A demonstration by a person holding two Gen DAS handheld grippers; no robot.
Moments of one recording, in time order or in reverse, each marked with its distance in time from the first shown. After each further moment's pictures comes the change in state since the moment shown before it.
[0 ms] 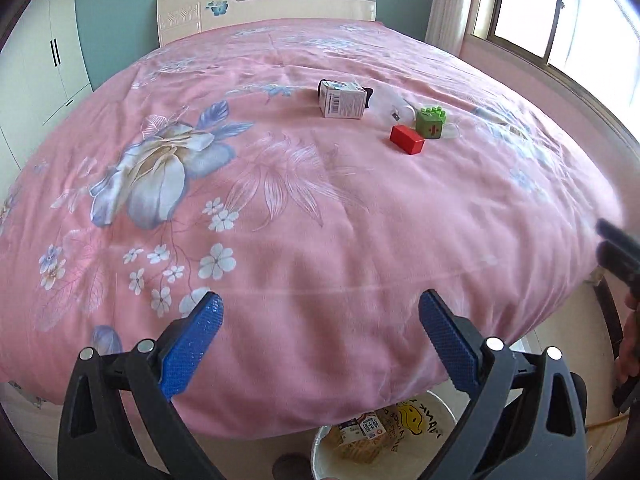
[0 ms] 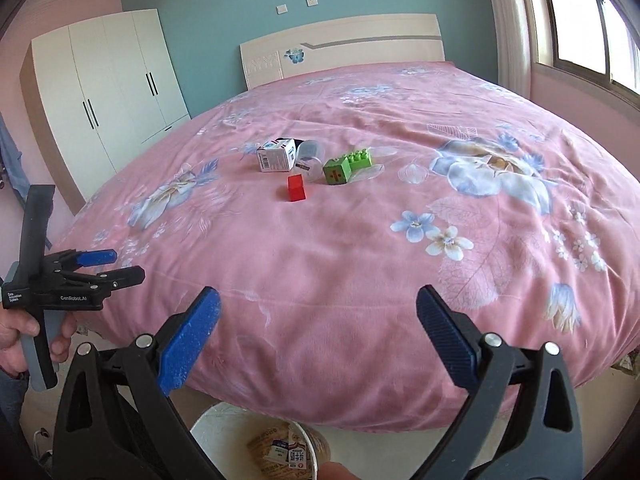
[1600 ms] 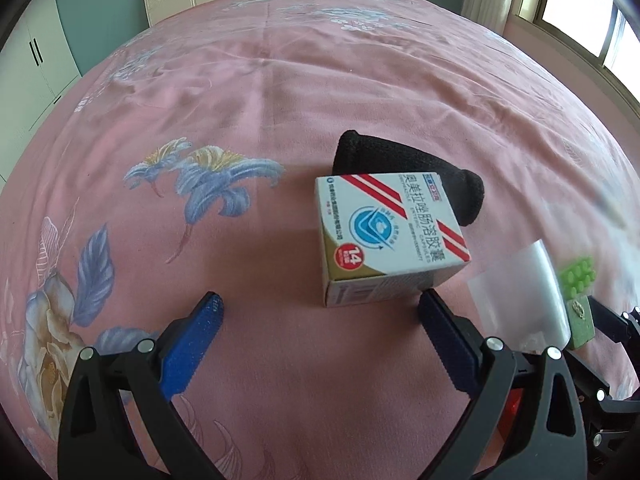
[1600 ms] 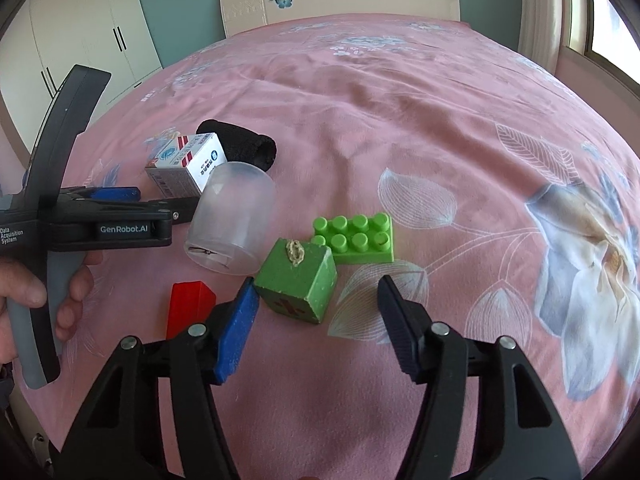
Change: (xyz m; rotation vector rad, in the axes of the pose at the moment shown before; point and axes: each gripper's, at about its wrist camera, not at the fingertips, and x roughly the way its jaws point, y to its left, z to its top) left arm 0.215 -0.004 0.204 -0.049 0.134 0.058; right arm 0.240 -0.031 0.128 -0.028 0.208 -0.052
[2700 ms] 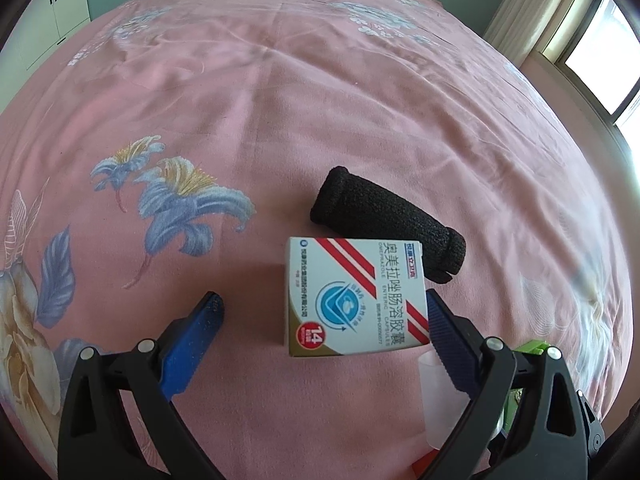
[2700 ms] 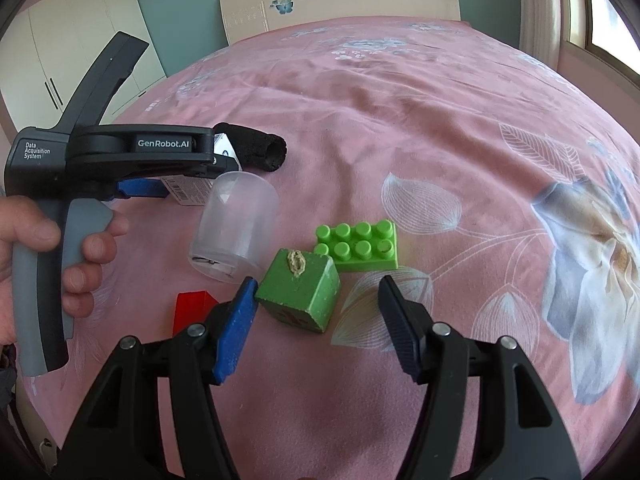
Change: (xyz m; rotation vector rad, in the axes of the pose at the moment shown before) left arm 0.014 -0.003 0.037 -0.171 0.060 -0.094; right arm 0.002 -0.004 0.002 0.018 -0.019 0.031
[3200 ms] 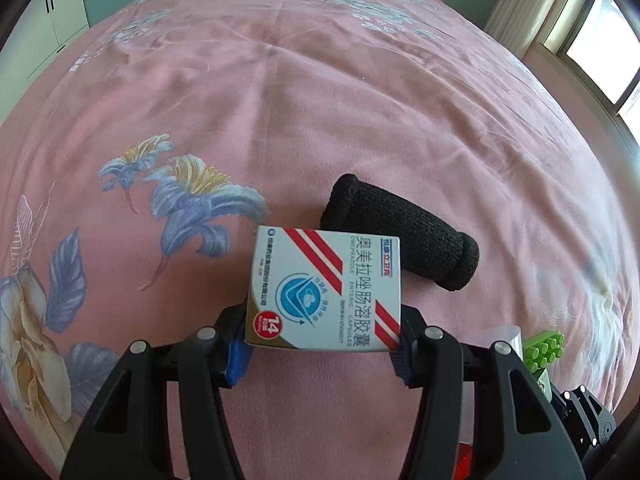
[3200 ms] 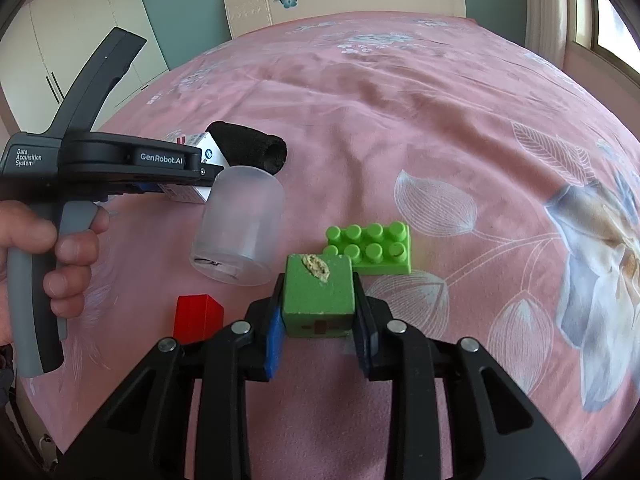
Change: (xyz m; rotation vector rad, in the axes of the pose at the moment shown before) left arm 0.001 0.006 -0.001 0.035 0.005 0.030; right arm 0.010 0.004 0.002 -0.007 0.022 0.008
